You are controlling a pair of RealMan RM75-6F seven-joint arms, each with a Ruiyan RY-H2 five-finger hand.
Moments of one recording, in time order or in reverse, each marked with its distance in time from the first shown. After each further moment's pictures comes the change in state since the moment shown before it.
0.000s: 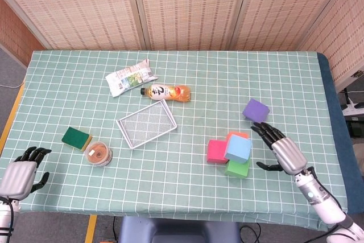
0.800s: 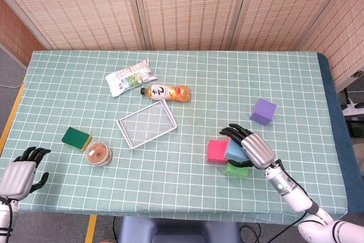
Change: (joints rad) left arm 0.000 0.008 0.002 -0.004 0.000 0.005 -0.014; right arm 0.116 -0.160 0.053 0.019 0.034 -0.074 -0.065
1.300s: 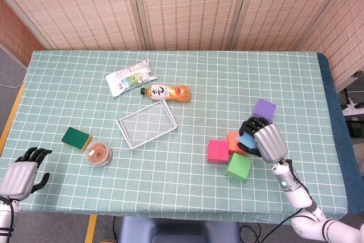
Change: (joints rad) left arm -0.005 -0.003 0.005 -0.002 -0.002 -0.012 0.015; right arm -0.034 -0.123 0.103 0.194 0.001 0.248 -0.176
